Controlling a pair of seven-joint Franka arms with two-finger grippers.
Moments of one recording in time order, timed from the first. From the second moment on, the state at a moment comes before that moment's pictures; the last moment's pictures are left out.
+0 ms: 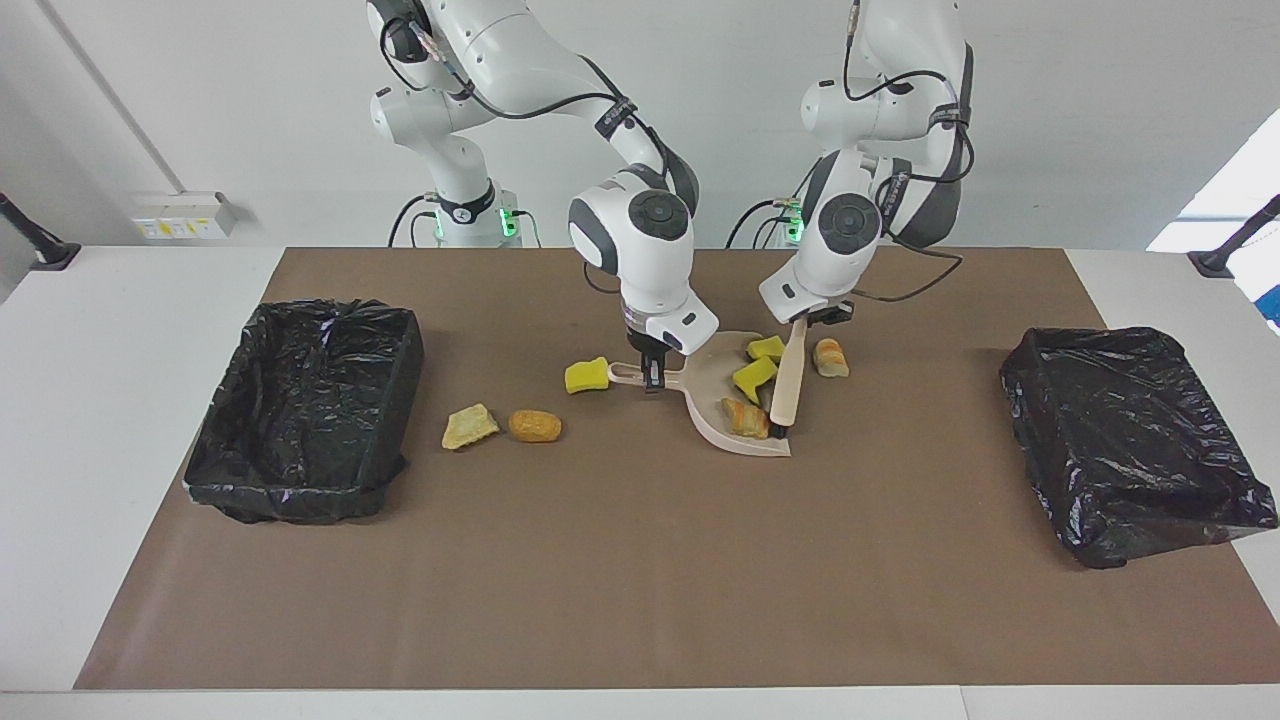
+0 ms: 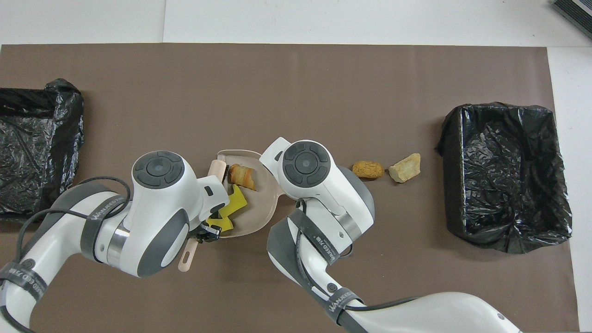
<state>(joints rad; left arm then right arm) -0.13 0.02 -0.35 -2.15 -0.02 1.84 -0.20 0.47 0.39 0.17 -1.74 -0.08 2.12 -0.93</state>
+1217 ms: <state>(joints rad) -0.10 -0.31 -0.34 -2.55 -0.02 1.89 -0.79 0.47 0.39 0.17 -1.74 -0.08 2.12 -0.93</state>
